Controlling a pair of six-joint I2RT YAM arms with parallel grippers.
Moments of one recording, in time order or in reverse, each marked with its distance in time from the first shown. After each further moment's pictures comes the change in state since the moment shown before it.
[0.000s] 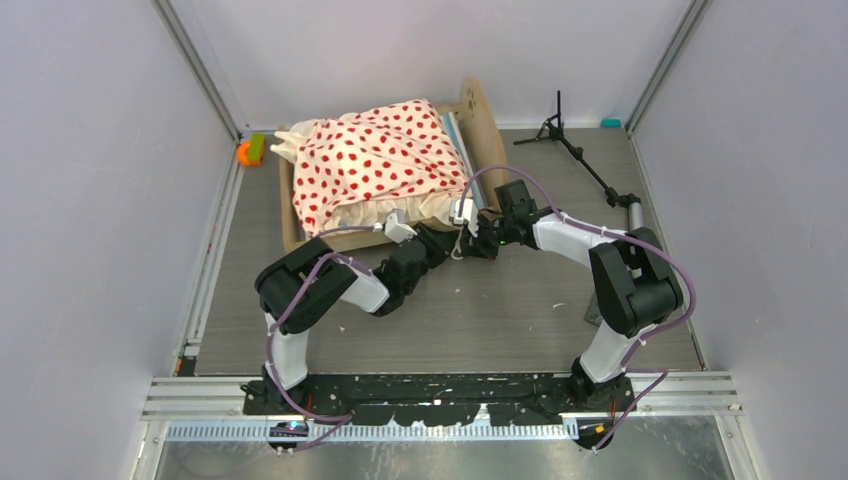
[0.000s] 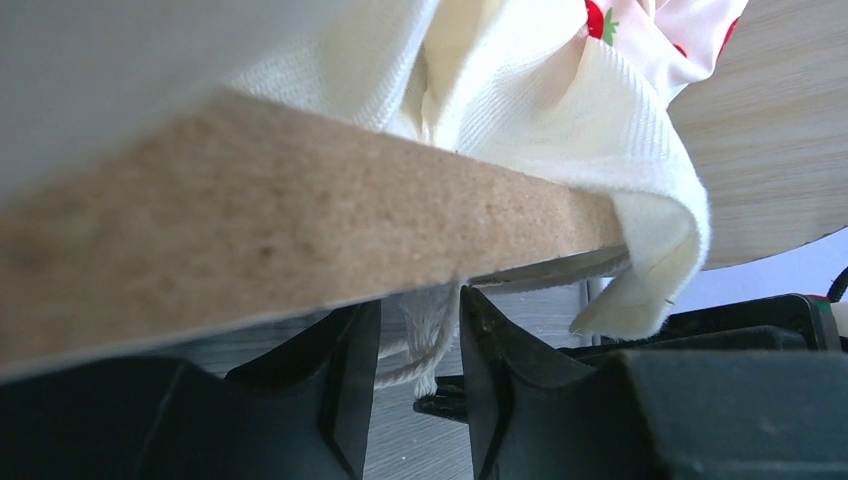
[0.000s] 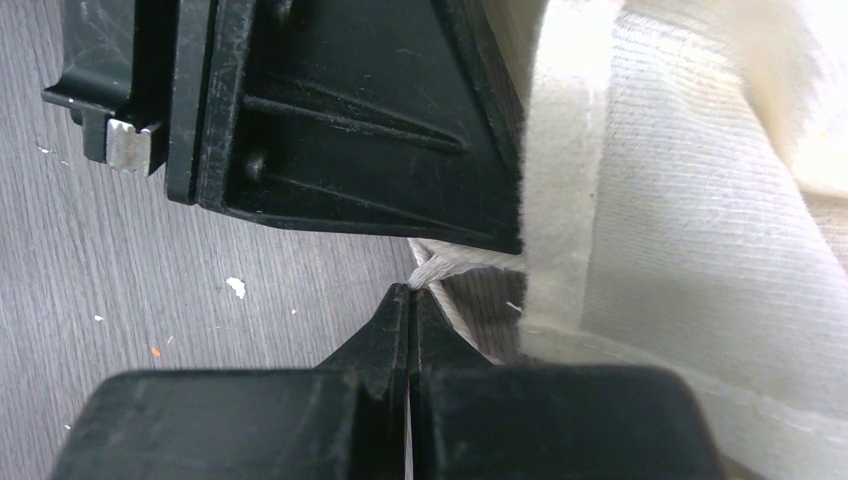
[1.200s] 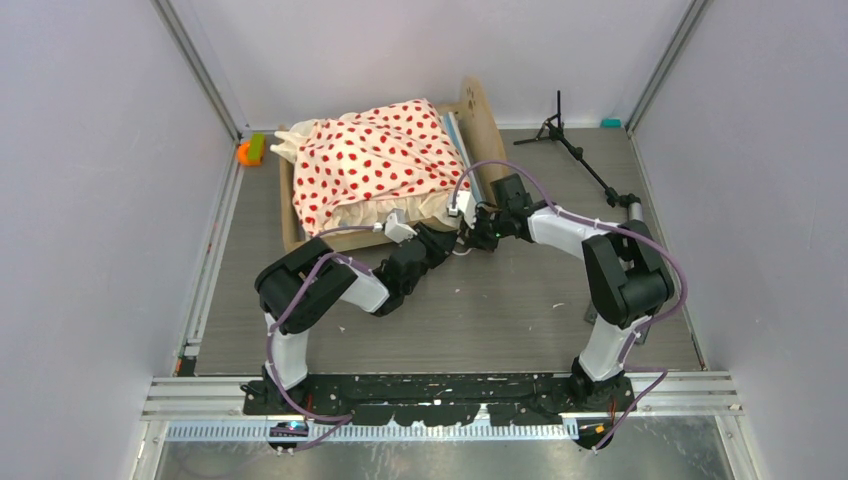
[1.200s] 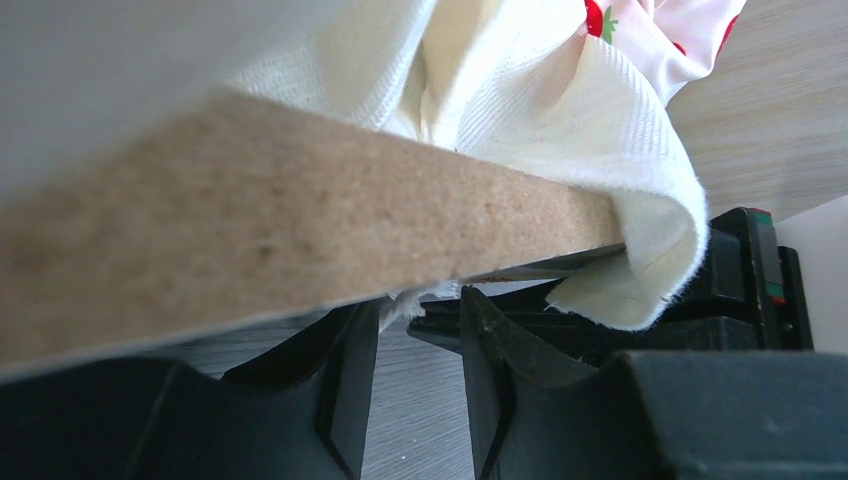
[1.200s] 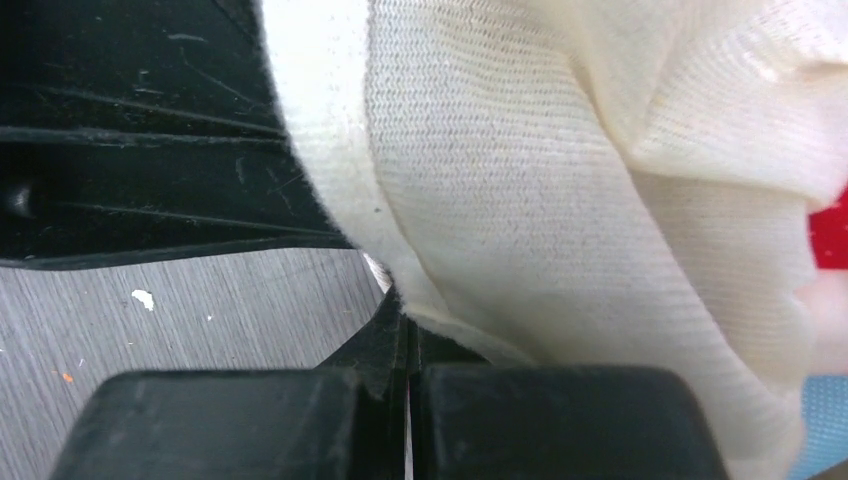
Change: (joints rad) left arm 0.003 0.000 0.004 -0.006 0.007 0.000; right arm 0.000 0.056 0.068 -0.005 0.144 0.050
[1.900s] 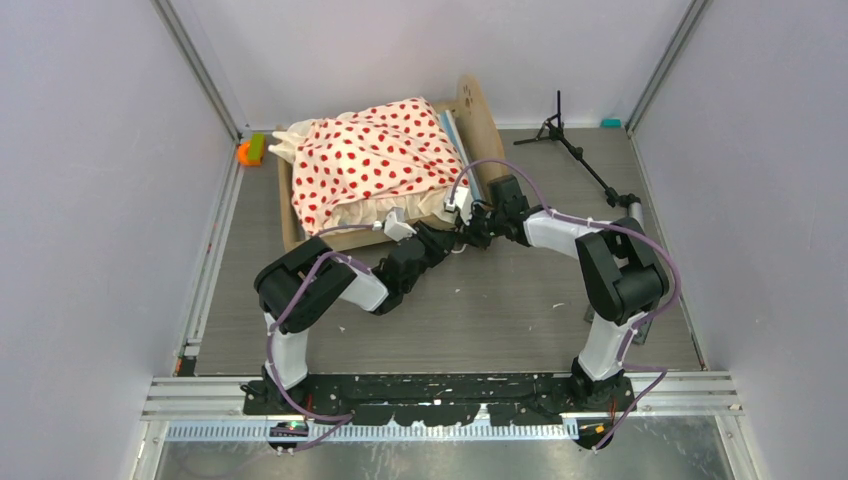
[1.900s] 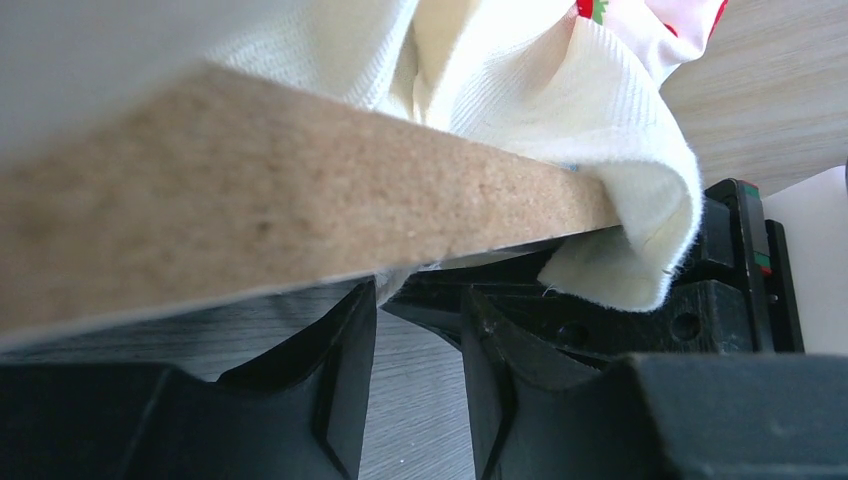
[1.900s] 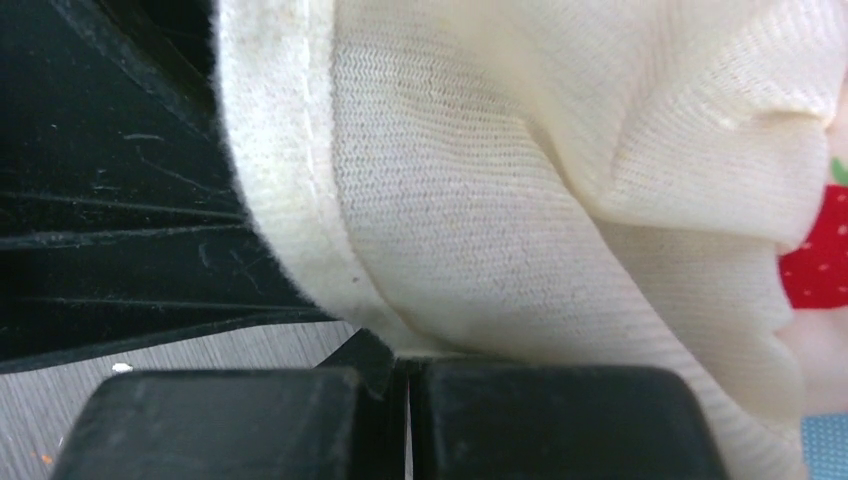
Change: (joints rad) left arm 0.010 0.000 0.001 0.001 0.019 0.000; right arm 0.013 0.035 -0.014 0.147 0.008 0.102
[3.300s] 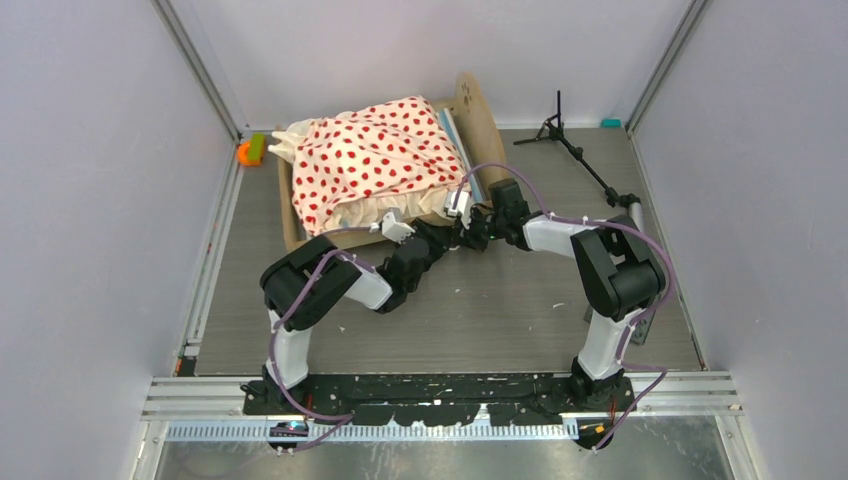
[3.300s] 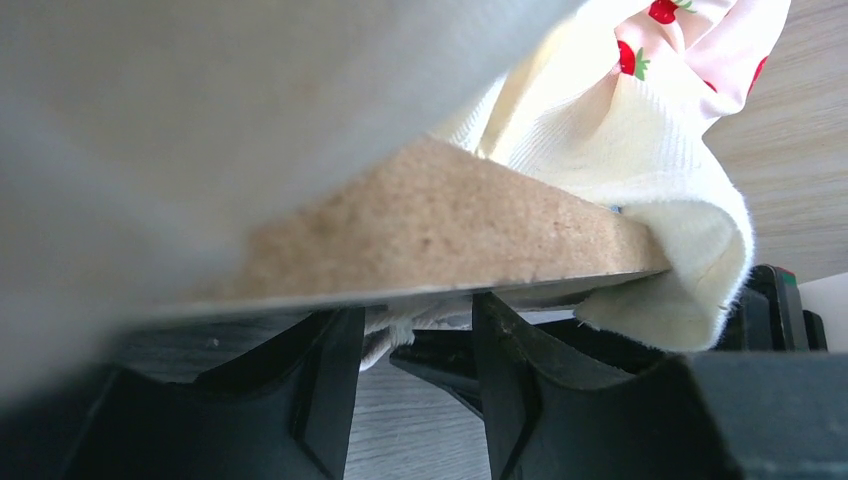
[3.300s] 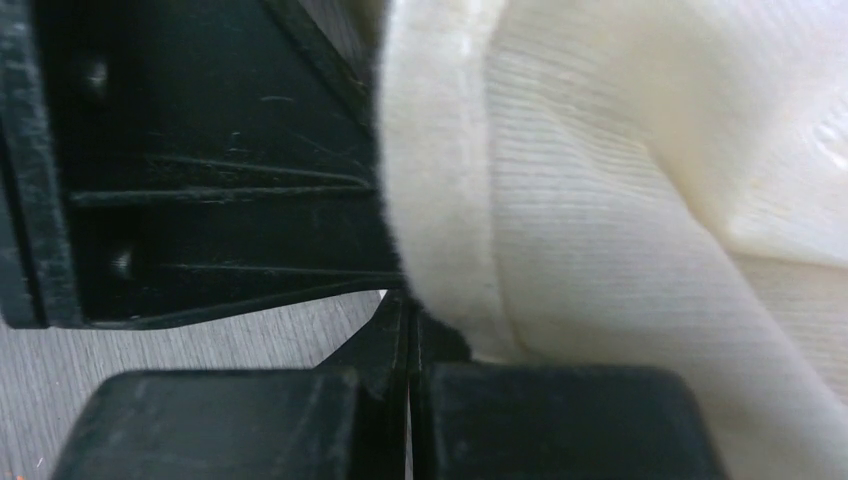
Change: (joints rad) left arm -0.003 0.027 0.032 -0.028 -0.136 0.006; right arm 0.000 0.025 -0.056 0.150 -0.105 -0.014
